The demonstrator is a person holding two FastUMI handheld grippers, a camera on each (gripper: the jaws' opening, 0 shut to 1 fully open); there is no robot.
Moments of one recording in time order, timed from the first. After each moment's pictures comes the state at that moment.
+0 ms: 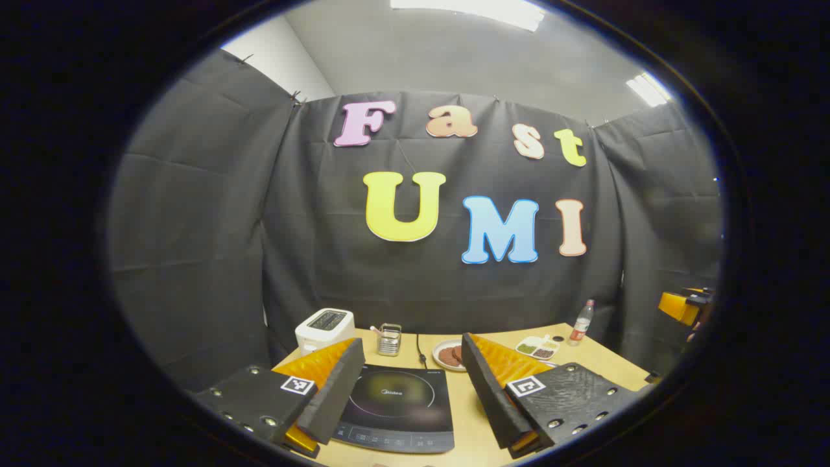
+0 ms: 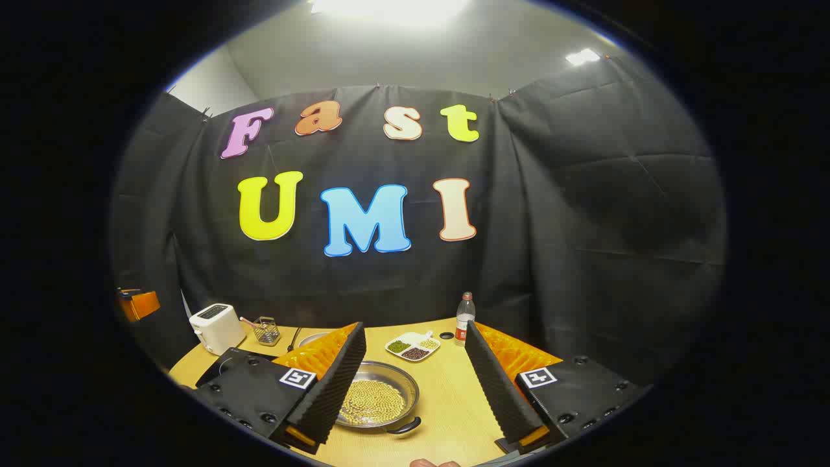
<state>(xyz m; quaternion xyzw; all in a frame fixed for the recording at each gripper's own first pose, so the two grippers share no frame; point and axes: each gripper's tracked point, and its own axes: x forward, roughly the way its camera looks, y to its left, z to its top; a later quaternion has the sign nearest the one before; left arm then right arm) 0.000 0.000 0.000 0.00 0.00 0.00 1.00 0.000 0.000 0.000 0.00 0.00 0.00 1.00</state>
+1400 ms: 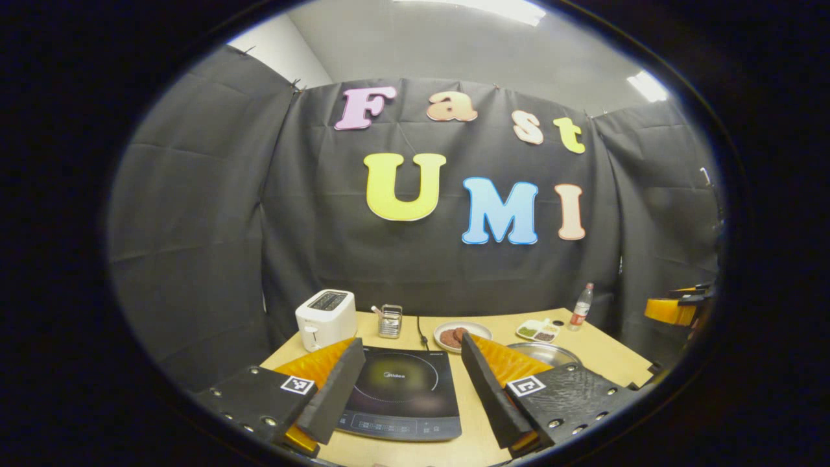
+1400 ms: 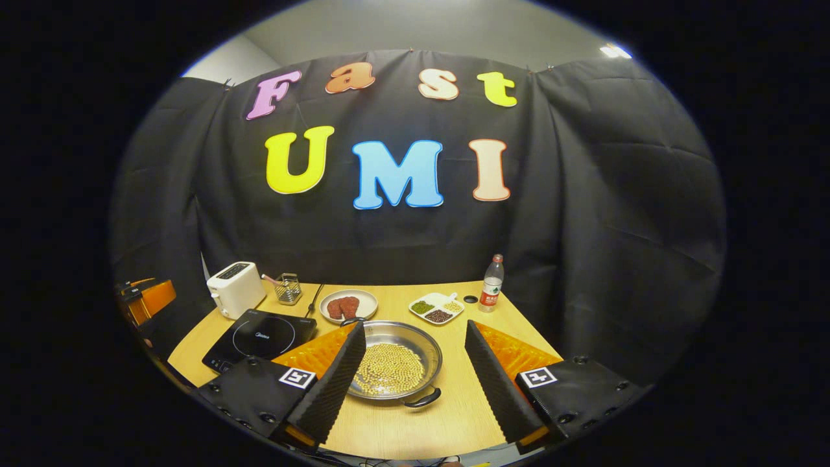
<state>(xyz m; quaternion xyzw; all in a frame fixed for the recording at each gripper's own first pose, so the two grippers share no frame) -0.006 0.014 -0.047 0.00 0.04 0.00 1.00 0.003 0.044 -0.053 -0.04 0.11 0.07 0.99</state>
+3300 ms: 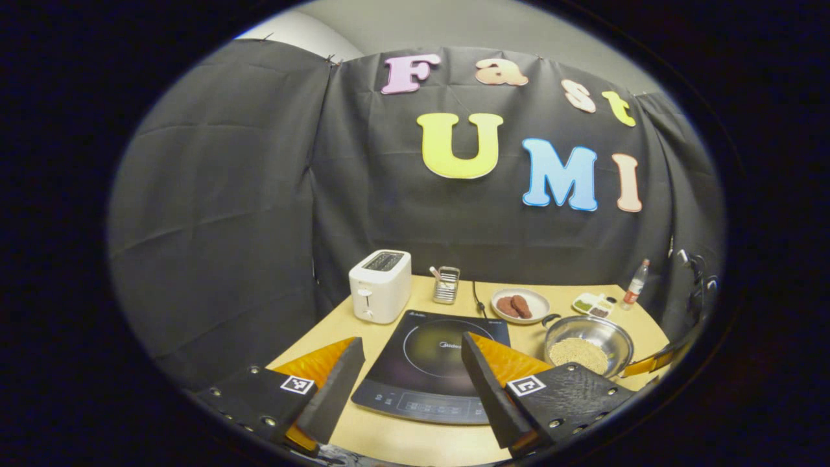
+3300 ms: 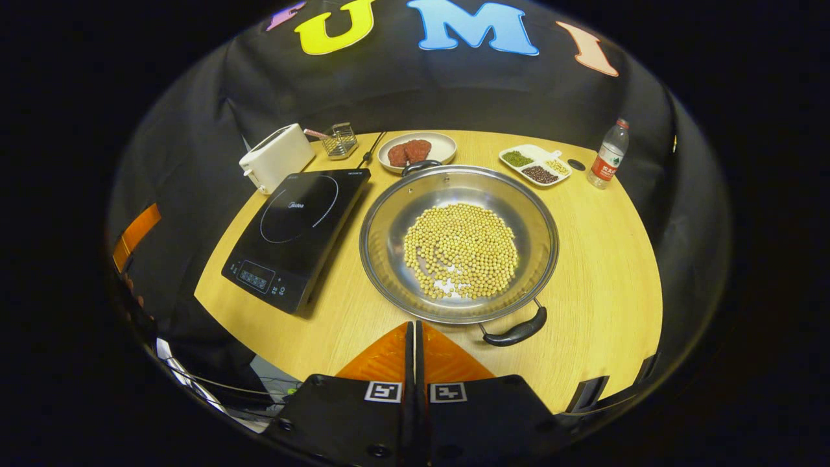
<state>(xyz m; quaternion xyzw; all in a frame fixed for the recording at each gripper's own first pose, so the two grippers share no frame) 0.003 0.076 -0.121 -0.01 0.13 0.11 0.99 0.024 0.106 -0.257 -0.07 0.45 0.21 0.86</state>
